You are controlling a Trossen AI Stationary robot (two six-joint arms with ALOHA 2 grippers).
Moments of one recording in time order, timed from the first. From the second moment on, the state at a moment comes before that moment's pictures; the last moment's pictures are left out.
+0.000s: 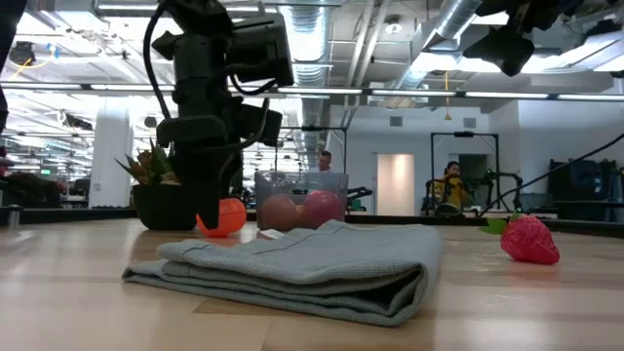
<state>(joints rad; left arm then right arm) -0.04 1.79 1.08 -0.65 -0.02 -0.20 -0.04 0.74 0.76 -0.54 -0.16 0.38</state>
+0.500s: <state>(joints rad) -0.04 1.79 1.07 -0.61 -0.02 -0.22 -0.04 0.74 0.76 -0.54 -0.16 0.38</state>
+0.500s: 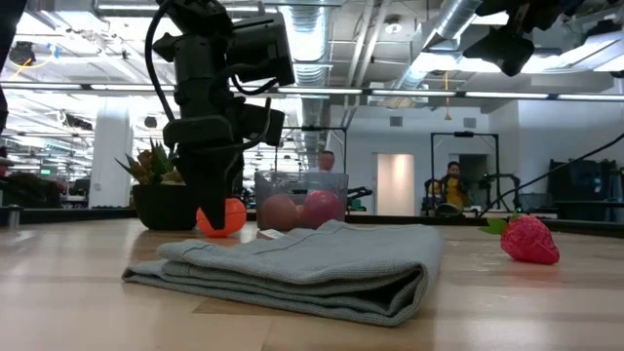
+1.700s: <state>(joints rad) -0.04 1.74 1.07 -0.61 -0.02 -0.27 -0.04 0.74 0.76 -0.54 -0.16 0.38</state>
